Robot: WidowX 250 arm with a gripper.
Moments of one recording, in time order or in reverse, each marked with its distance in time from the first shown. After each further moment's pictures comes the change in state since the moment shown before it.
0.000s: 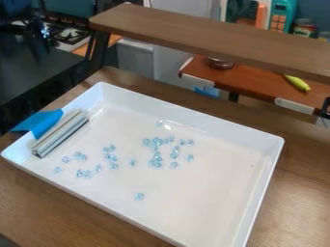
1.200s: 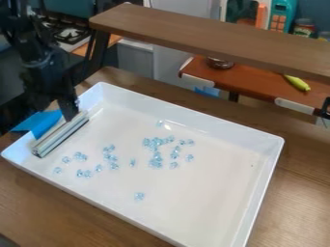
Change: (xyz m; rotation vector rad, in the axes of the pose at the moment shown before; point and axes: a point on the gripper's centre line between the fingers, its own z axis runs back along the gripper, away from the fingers) arm -0.014 -0.014 -0.103 0.105 -0.003 -0.068
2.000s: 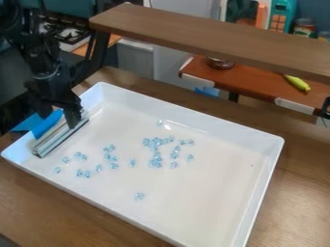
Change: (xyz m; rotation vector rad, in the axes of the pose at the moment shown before) arm 0.004 0.007 -0.025 0.059 0.001 0.042
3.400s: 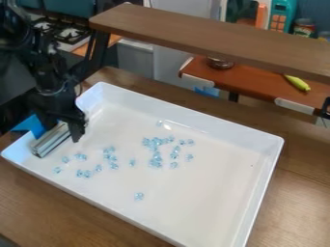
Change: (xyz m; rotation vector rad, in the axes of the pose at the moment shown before) arm -0.010 -0.001 -0.028 0.024 0.044 -0.016
